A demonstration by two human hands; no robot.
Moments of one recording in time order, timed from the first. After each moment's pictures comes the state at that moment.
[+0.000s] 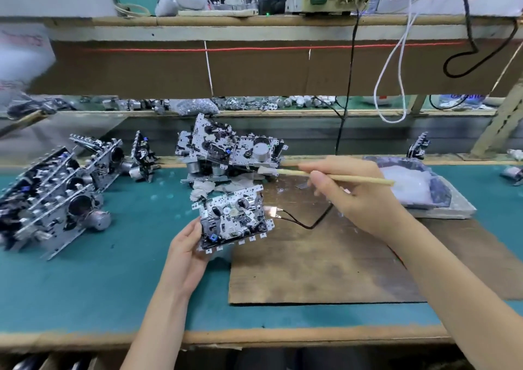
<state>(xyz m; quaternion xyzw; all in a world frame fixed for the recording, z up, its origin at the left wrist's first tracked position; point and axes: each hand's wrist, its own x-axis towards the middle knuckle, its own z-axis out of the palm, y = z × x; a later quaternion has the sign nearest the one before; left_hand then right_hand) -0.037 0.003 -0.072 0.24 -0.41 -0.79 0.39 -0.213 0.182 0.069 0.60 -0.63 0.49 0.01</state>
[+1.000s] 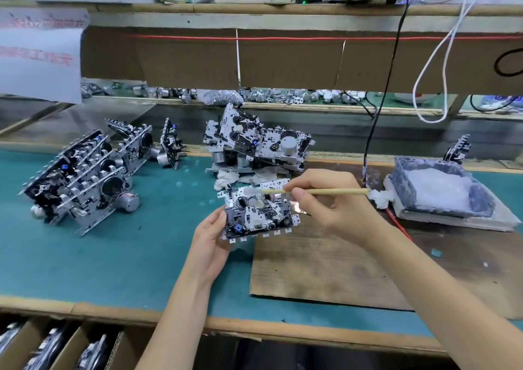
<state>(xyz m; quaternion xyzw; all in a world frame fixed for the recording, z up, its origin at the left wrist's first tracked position) -0.035 0.000 -0.074 0.22 -0.41 -0.80 0.38 -0.187 0.139 0.045 0.66 -0.59 0.47 -0.05</state>
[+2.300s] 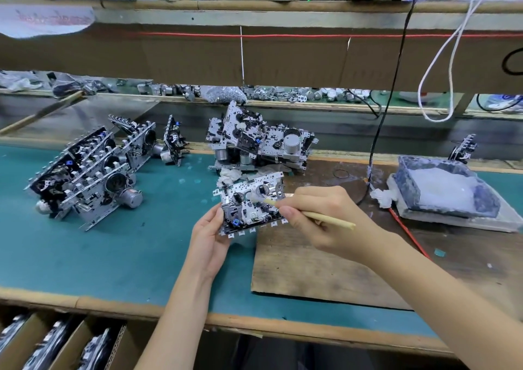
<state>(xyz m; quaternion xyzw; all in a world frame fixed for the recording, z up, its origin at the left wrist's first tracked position) -0.037 -0.001 -0.073 0.26 -0.38 -0.78 0.43 -0.173 0.143 0.040 0.75 -0.55 0.37 0.05</state>
